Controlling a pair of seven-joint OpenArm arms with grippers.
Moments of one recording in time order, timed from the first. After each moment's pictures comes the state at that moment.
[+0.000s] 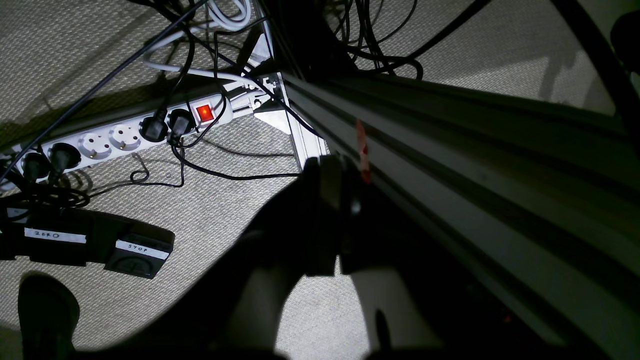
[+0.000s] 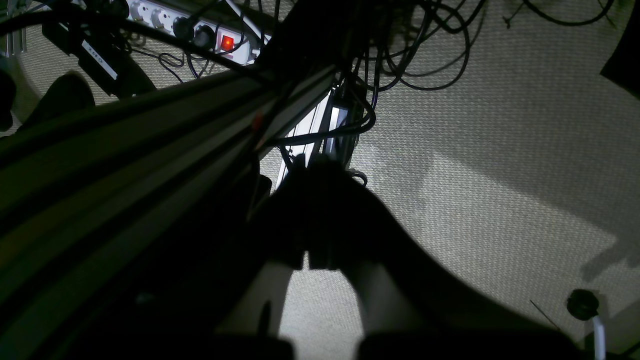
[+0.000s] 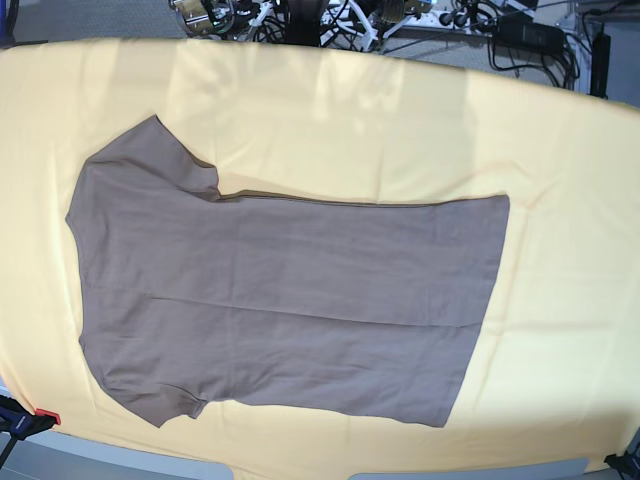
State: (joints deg) left arm 10.1 -3.3 20.7 21.7 -12.9 -14.4 -3.2; right arm -7.8 1.8 -7.5 25.2 -4.5 17.0 -9.7
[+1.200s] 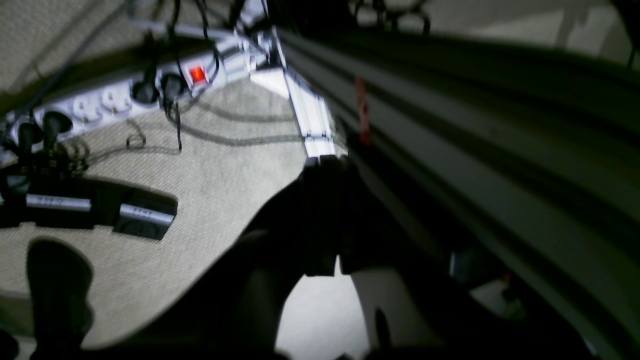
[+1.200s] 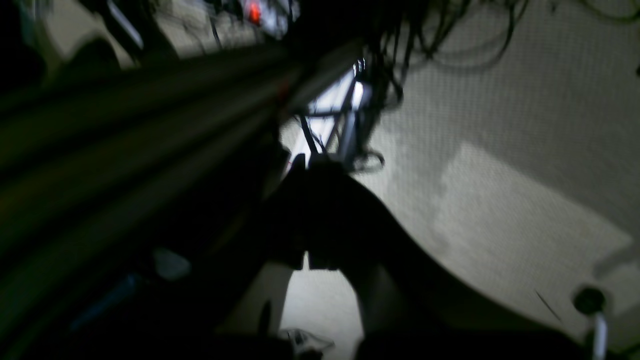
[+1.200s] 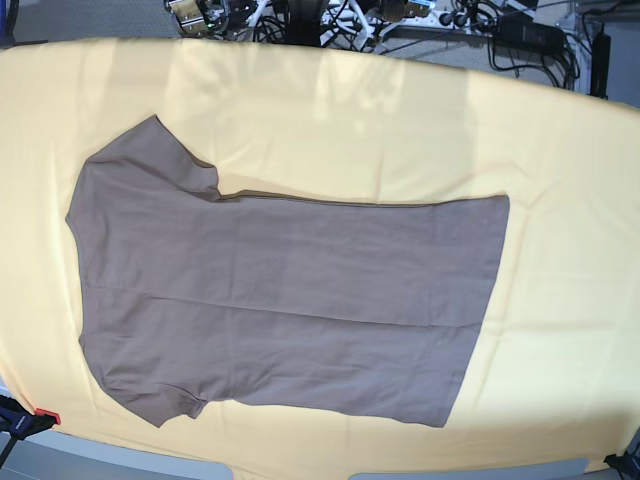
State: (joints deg) left arm 12.1 -3.5 20.7 28.8 -12.7 -14.1 10.8; right arm -9.5 3.2 -7.5 28.8 -4.5 22.5 -17.1
